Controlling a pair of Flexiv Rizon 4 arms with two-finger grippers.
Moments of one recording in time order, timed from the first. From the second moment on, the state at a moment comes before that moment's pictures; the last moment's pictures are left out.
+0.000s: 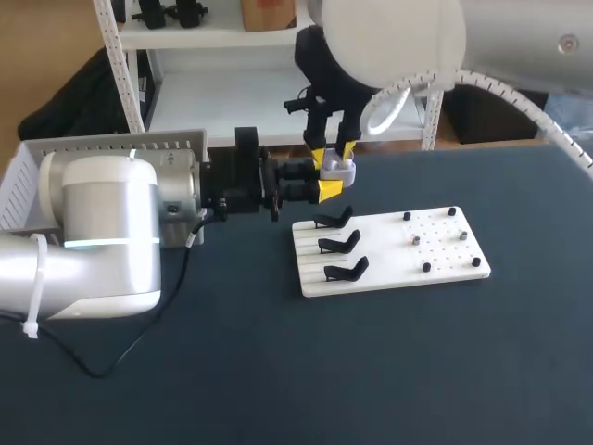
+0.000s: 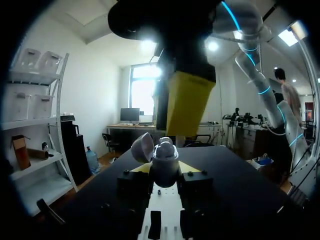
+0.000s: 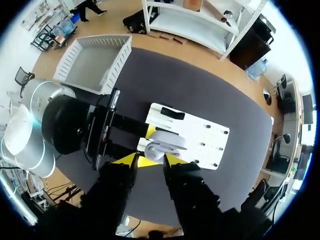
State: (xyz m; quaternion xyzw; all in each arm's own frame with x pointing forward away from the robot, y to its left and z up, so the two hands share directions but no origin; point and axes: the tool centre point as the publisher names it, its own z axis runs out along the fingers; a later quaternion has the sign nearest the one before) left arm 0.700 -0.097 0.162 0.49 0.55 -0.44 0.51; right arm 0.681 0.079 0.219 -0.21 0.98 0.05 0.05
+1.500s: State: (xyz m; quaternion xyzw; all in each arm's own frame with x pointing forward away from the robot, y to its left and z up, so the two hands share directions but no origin) left arm 0.700 -0.097 0.162 0.49 0.55 -0.44 0.51; right arm 0.762 0.059 0.298 -0.09 0.98 0.07 0.16
